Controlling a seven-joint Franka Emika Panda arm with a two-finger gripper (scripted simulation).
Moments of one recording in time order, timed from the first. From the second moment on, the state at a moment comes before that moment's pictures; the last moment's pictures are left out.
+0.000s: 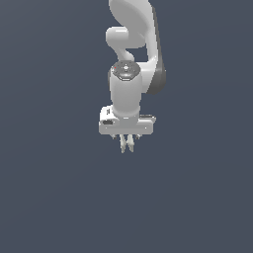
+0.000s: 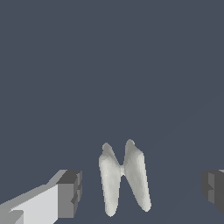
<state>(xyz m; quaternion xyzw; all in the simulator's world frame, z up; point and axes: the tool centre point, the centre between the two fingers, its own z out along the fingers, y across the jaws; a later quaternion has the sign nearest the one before) 0.007 -0.002 0.165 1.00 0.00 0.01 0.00</state>
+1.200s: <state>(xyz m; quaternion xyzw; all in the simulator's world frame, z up) -0.009 0.000 0.147 1.00 0.04 0.01 0.00</state>
